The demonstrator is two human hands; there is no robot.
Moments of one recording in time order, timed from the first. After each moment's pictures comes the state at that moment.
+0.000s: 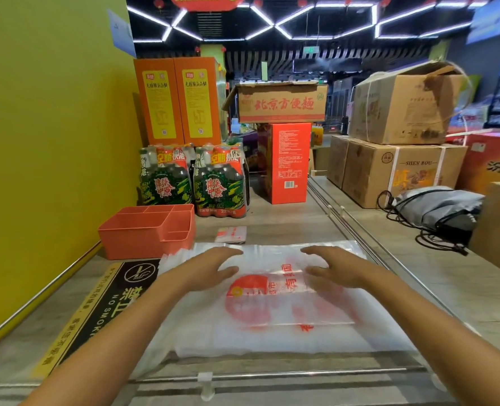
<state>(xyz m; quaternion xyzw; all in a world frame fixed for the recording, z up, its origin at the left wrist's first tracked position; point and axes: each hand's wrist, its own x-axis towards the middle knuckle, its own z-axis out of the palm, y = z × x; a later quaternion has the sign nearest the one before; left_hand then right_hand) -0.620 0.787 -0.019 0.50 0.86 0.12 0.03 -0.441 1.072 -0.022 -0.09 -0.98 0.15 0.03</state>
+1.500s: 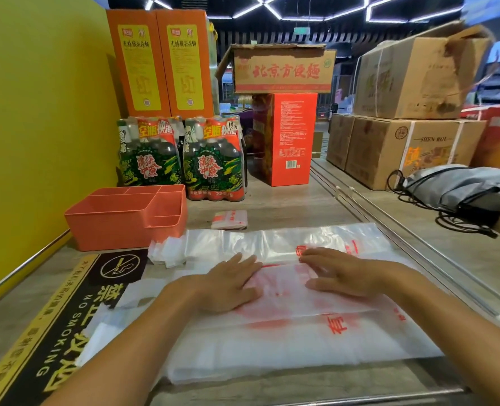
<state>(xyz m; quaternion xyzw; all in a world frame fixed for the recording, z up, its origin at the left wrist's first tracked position) -0.627 0.810 -0.070 0.53 0.83 0.02 0.18 -0.469 1.058 -0.058 -0.06 -0.99 0.11 -0.09</state>
